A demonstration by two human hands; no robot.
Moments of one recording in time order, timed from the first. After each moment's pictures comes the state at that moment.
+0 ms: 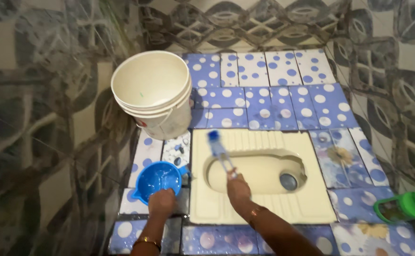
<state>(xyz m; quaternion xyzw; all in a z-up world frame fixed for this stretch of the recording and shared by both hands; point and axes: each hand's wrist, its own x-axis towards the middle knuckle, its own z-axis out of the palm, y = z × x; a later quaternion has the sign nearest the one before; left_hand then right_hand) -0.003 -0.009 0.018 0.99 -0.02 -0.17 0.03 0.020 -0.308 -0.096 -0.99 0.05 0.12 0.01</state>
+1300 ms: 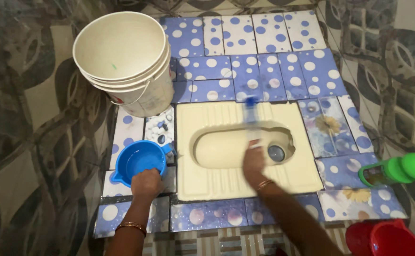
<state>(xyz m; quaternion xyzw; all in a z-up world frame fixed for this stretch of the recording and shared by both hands) -0.002 -0.020 0.050 0.98 -0.01 -0.21 0.00 0.007 -0.391 -0.119 -0.97 0.23 0.05 -0.10</state>
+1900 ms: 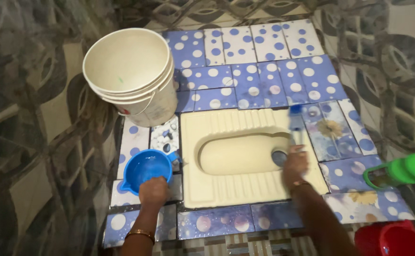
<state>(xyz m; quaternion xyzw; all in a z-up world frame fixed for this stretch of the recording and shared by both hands) -0.006 -0.015 0.040 0.99 -0.04 -0.17 -0.01 0.000 -0.505 -0.078 -0.93 0.33 0.15 -0.09</state>
